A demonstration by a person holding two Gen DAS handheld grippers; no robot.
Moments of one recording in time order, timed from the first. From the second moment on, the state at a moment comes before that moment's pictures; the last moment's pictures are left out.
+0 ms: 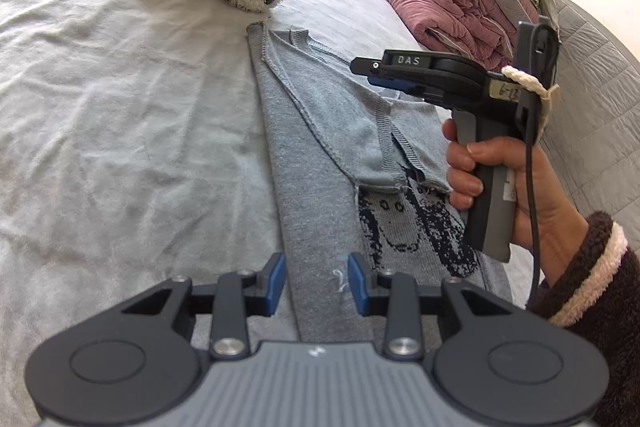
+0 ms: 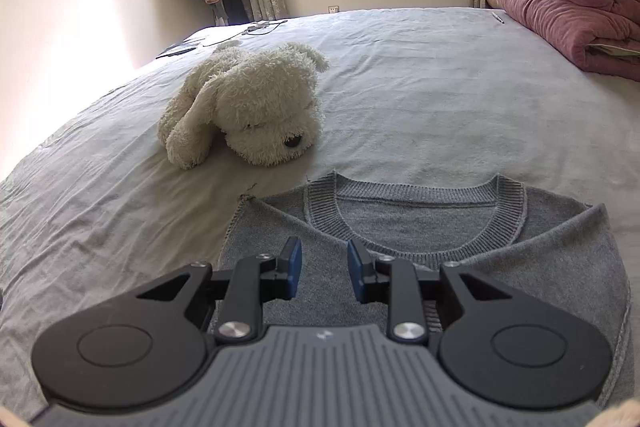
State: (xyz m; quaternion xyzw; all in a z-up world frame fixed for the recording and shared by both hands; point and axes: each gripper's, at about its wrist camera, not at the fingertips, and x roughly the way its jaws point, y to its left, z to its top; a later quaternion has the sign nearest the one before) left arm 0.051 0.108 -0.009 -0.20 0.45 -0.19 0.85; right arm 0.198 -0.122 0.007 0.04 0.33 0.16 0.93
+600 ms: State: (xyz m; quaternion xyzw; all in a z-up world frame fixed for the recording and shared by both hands) left arm 0.005 0.045 0.000 -0.08 0.45 -0.23 0.86; right arm 0.040 -0.230 0.026 0.13 0.34 0.12 0.92
